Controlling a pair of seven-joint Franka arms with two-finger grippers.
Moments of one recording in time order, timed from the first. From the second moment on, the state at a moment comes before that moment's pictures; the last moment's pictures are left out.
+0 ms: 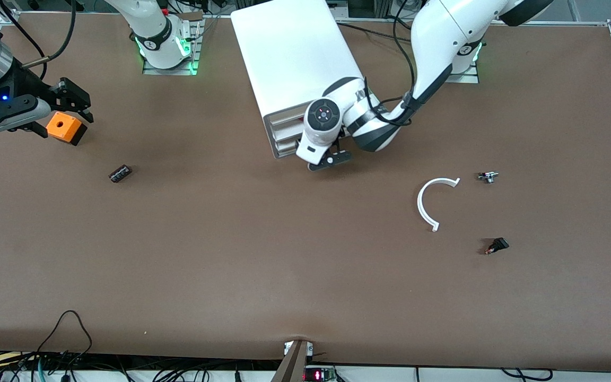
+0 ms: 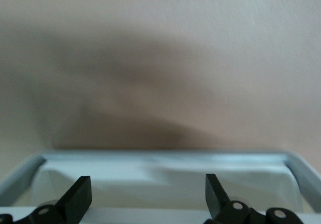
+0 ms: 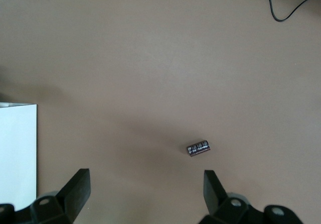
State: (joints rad) left arm -0.26 0.71 -0.66 -1.73 0.18 2.13 -1.27; right arm 0.09 -0.09 0.00 -1.75 0.03 1.71 -0.28
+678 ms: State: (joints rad) left arm -0.07 0.65 -0.67 -1.65 0.17 2.01 -1.04; right arm 0.06 -0.07 -0.06 -1.74 0.03 1.71 -0.28
